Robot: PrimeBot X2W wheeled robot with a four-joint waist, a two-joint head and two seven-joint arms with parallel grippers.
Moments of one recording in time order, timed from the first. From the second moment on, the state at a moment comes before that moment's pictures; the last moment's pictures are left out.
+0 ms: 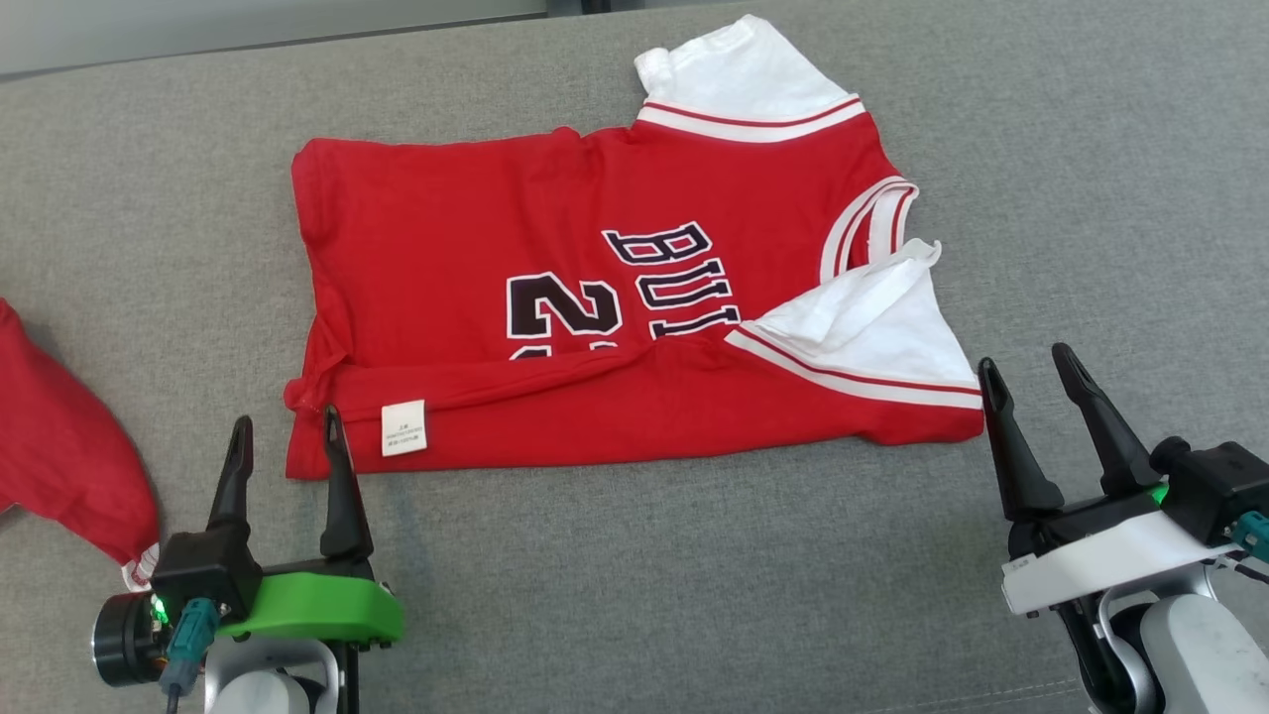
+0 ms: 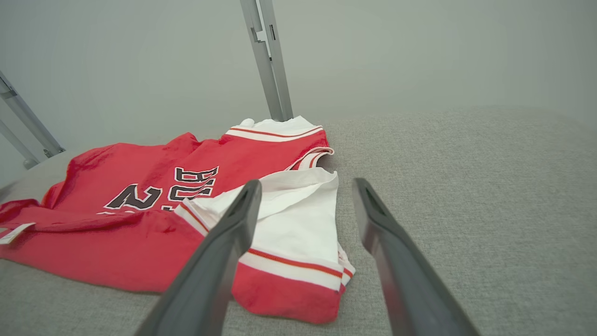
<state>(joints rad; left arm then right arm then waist) -0.09 0.12 -0.12 0.14 -0.26 0.12 -0.25 -0.09 -0.27 0.13 0.06 0.38 0.13 -0.25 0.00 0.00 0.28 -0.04</state>
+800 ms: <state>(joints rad) -0.17 0.12 -0.10 0.36 -0.37 0.05 -0.17 -0.20 -0.26 0.18 0.35 0.45 0.13 -0.24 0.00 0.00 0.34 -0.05</state>
